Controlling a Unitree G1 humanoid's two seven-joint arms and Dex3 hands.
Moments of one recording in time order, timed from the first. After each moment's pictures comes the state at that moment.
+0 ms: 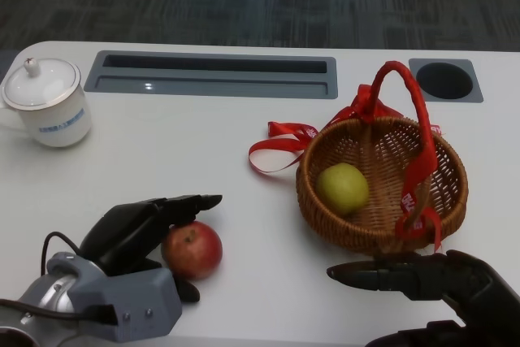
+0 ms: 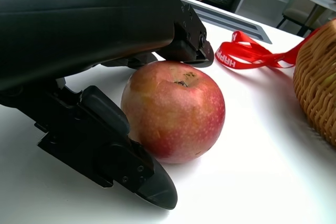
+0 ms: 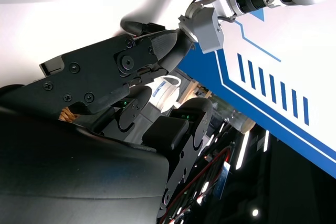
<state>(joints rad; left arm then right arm) -0.55 0.29 -0.38 1.17 0.62 -0.79 0.26 0.01 -0.20 0.17 0.37 0.20 -1.09 0.56</state>
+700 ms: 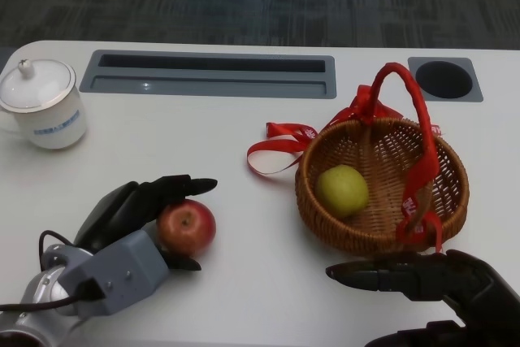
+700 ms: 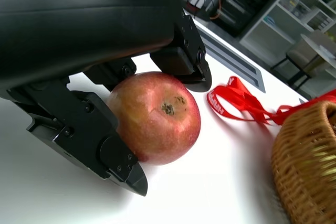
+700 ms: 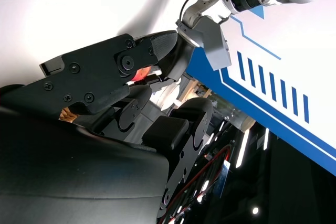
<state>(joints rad) -0.52 0.25 -0.26 1.16 0.33 -0.83 0.08 0.02 -0.19 0.17 0.36 0.20 -1.09 0.56</state>
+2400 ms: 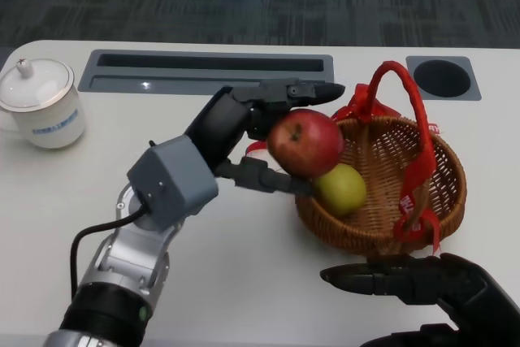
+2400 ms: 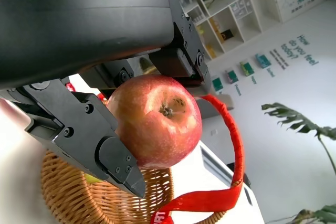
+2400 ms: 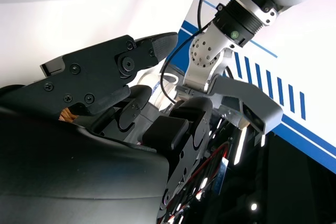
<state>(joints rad) -0.57 0.00 -0.14 0.61 0.07 -0.56 -0.32 0.02 -0.17 0.18 0.38 0.20 -1.11 0.56</state>
